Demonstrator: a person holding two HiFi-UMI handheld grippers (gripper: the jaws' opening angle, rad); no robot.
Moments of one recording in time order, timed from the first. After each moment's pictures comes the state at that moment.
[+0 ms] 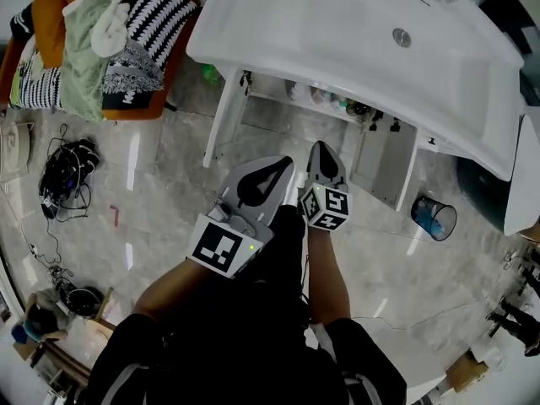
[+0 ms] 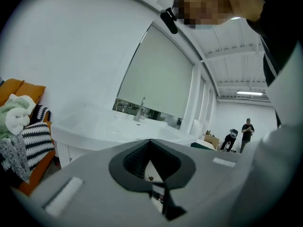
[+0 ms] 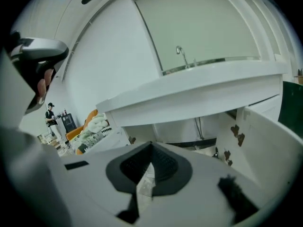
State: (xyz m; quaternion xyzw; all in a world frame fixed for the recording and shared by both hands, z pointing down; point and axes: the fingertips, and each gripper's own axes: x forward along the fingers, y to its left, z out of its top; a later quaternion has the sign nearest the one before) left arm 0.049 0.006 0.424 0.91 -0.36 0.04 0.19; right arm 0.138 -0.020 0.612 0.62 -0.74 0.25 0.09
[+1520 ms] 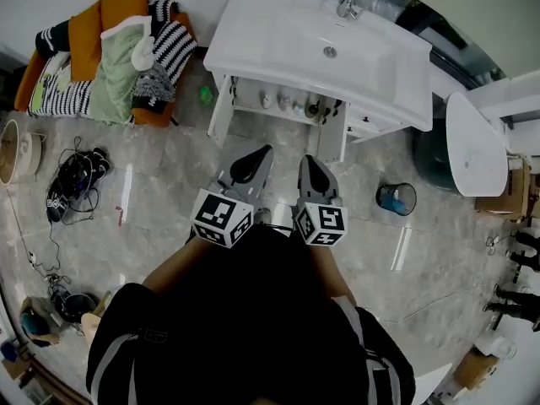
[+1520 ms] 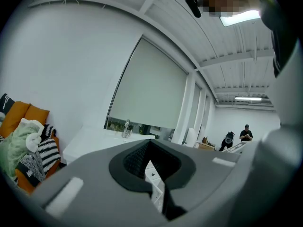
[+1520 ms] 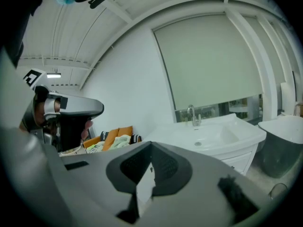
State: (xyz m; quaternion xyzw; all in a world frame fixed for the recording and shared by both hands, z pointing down) left arm 0.070 0.185 0.168 0.91 -0.38 0.01 0.15; right arm 0.161 0.195 0.244 0.60 -0.78 0.16 0.05
